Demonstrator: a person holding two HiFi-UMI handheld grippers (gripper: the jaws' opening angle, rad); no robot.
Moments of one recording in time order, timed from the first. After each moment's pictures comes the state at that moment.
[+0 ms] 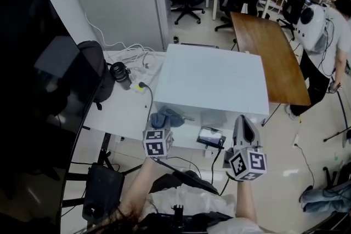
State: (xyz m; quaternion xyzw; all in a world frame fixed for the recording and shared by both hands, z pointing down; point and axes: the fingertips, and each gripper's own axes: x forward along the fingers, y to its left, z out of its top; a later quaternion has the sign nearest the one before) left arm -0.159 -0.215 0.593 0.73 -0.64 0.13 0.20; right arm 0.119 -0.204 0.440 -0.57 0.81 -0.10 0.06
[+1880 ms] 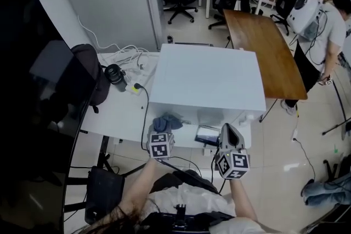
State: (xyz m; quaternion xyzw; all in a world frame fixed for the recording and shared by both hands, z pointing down) left arm -0.144 -0.218 0.645 0.73 -0.64 0.15 0.19; right arm 0.104 -0.194 0.535 -0.57 0.81 -0.12 0.00
